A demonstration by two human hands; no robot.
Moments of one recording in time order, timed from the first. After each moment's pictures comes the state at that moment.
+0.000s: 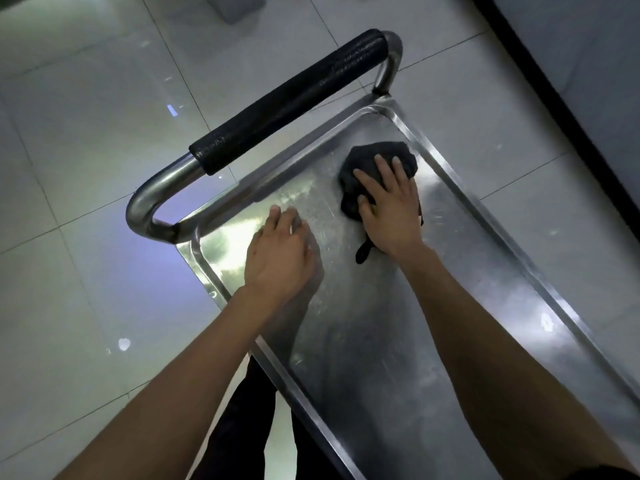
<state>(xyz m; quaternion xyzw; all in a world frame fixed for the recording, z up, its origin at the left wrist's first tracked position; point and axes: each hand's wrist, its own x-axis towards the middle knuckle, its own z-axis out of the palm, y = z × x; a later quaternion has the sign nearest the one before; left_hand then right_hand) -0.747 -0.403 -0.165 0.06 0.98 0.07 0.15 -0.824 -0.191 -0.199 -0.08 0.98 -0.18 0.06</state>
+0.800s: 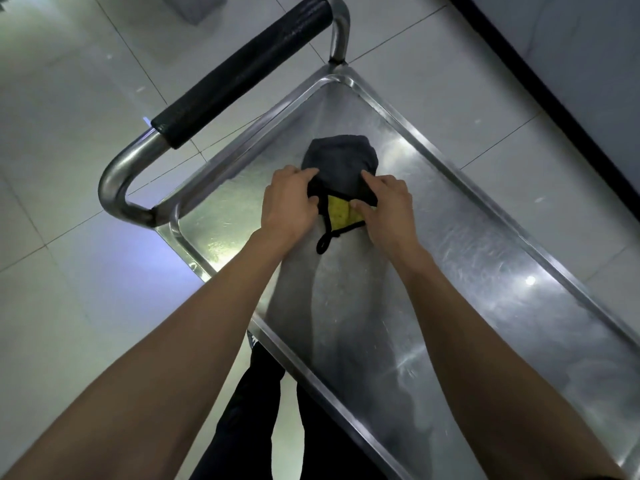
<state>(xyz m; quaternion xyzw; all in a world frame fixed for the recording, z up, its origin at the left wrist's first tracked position) -0.779 -0.353 -0.169 0.03 0.96 0.27 0.12 -0.748 -0.165 -0.182 0.05 0.95 -0.30 0.06</state>
